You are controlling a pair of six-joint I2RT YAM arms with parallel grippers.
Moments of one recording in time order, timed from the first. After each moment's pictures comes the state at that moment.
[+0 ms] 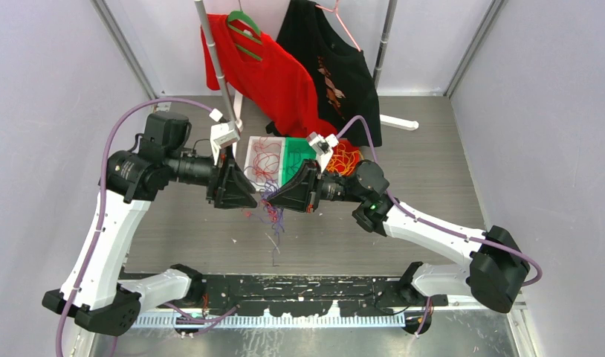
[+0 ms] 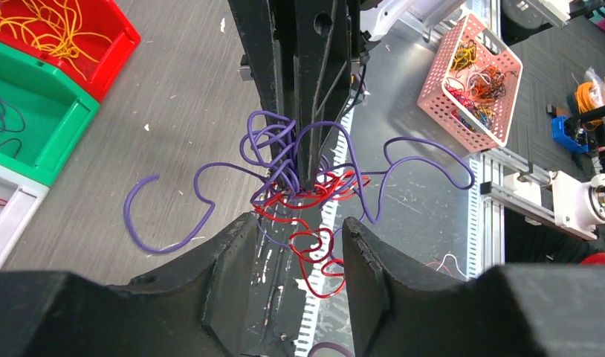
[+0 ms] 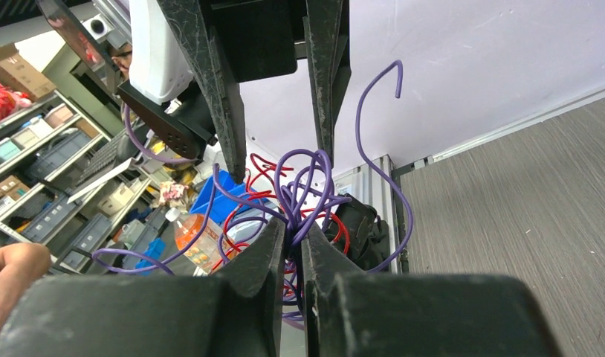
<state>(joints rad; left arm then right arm) -0.40 1.12 1.57 -1.19 1.02 0.18 0.86 1.22 0.77 0.80 -0.70 0.83</state>
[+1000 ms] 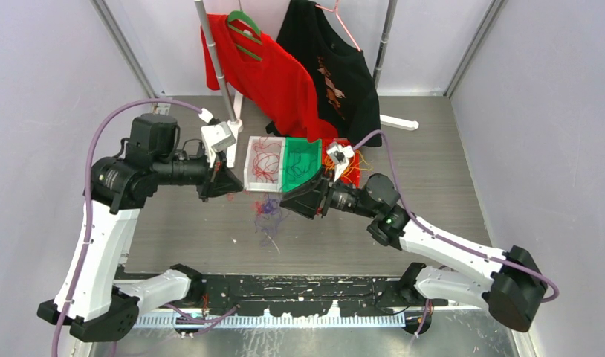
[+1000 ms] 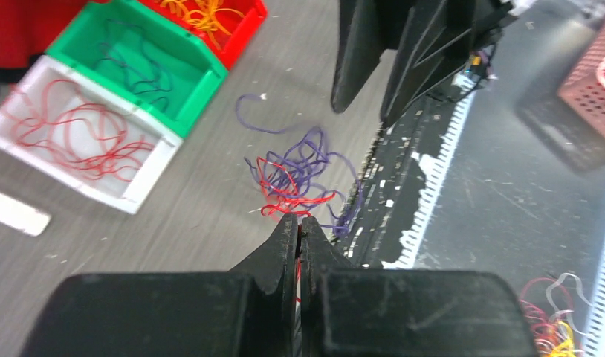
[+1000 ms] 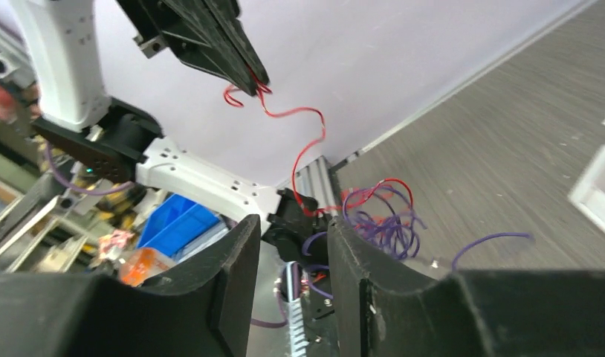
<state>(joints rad) -0.40 1.10 1.63 -1.25 0.73 0.30 0.86 1.07 0.65 0.67 -0.50 0.76</state>
